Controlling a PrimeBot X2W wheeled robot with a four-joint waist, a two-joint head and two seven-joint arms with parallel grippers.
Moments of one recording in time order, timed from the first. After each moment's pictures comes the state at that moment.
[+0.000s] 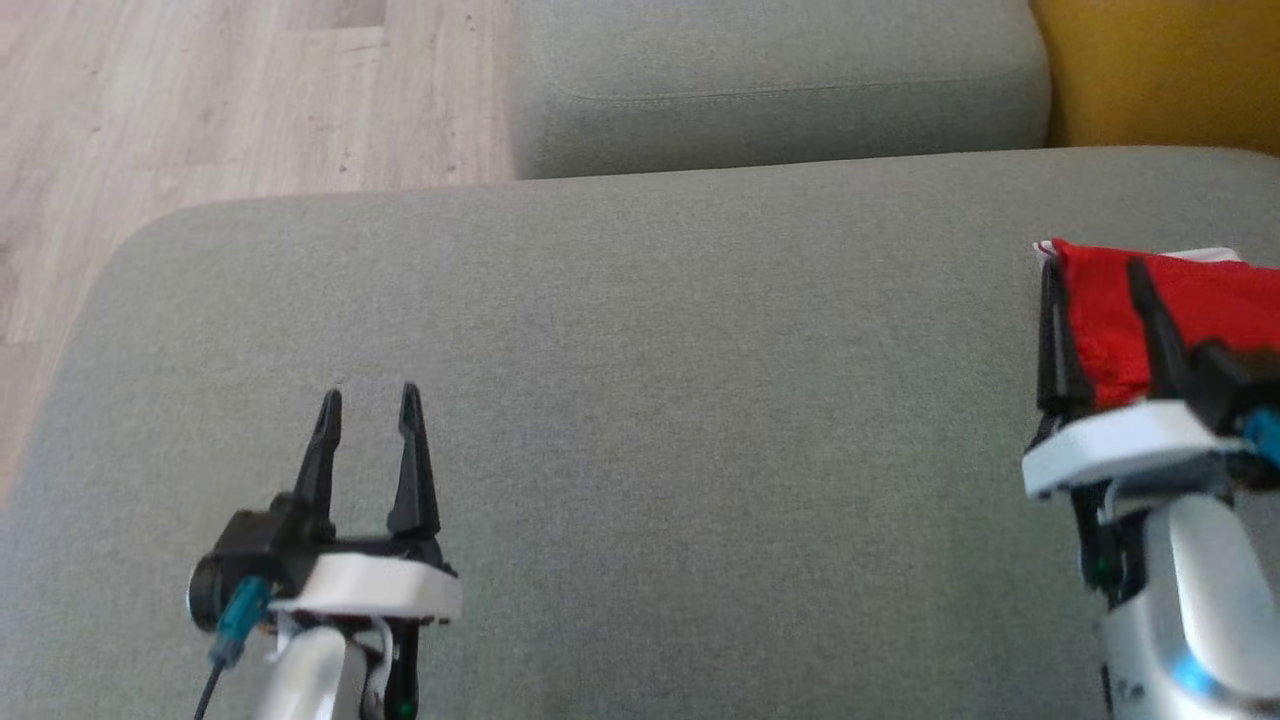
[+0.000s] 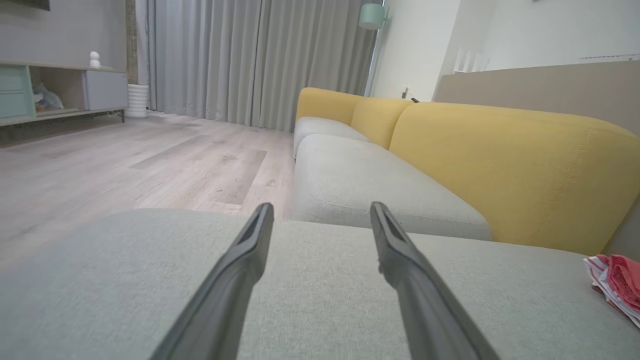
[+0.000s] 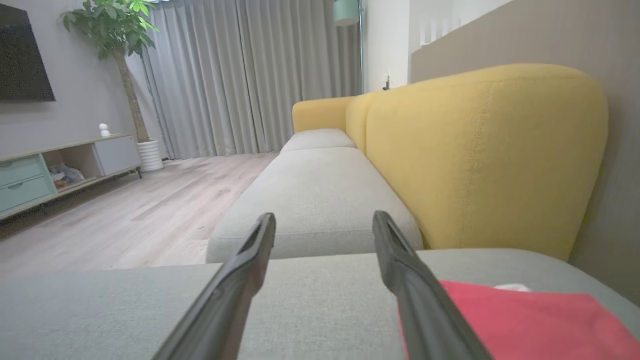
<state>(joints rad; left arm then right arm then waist) -0.17 0.05 -0.16 0.34 -0.29 -0.03 -0.25 -0.28 -0.06 -0.10 0.31 0.08 0.13 -0.12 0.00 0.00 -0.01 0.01</state>
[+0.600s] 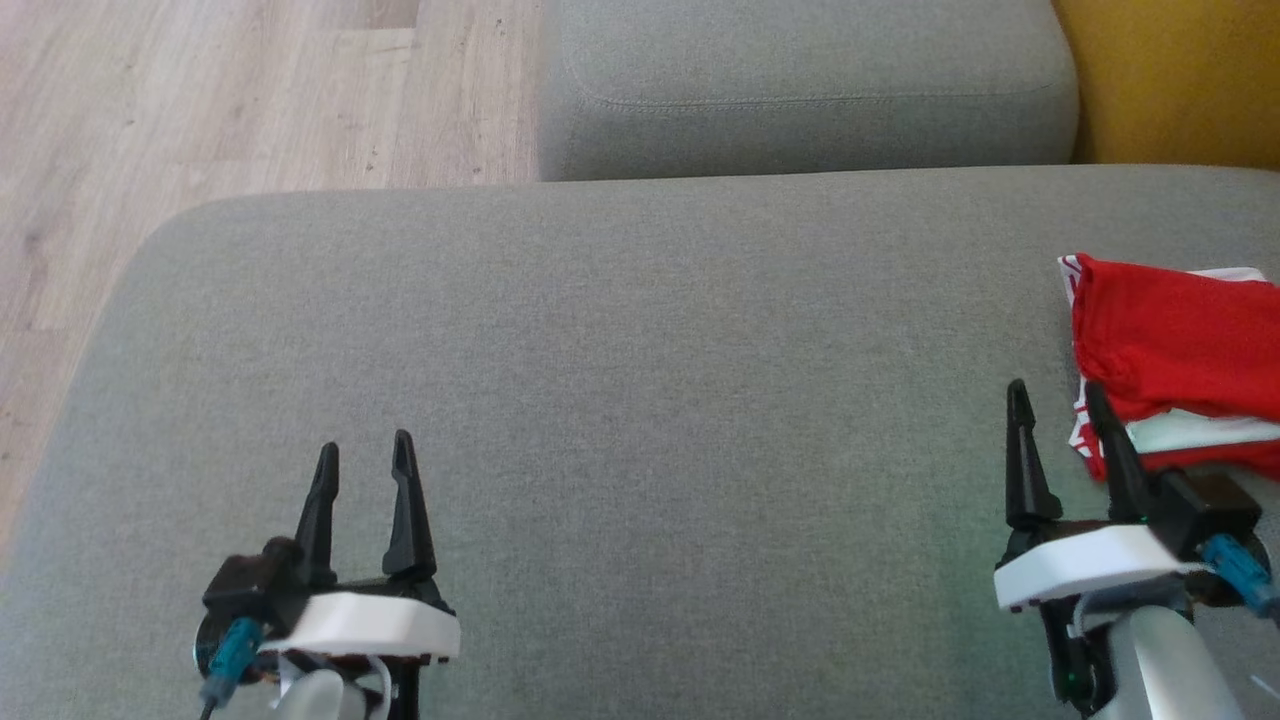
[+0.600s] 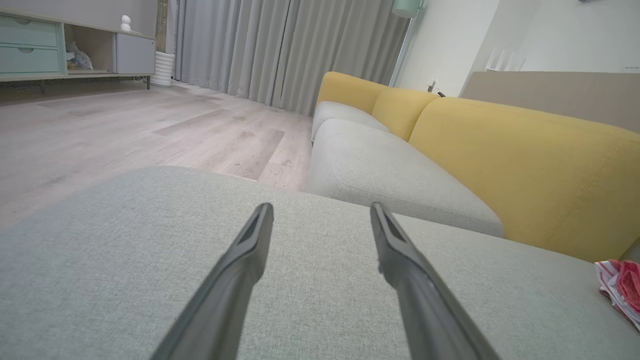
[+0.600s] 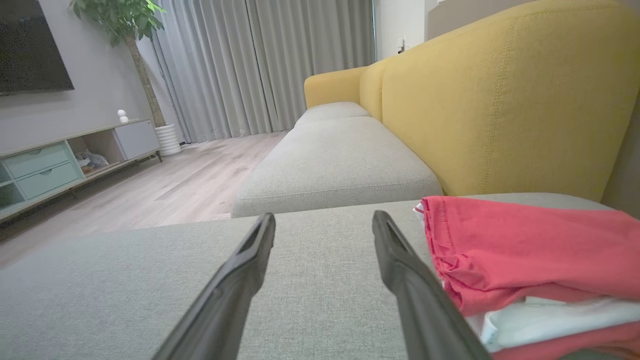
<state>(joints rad) -0.09 0.05 -0.16 0.34 -0.38 -0.01 -0.25 -0.10 -0.05 -0.05 0.34 0.14 0.13 -0.24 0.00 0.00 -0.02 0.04</state>
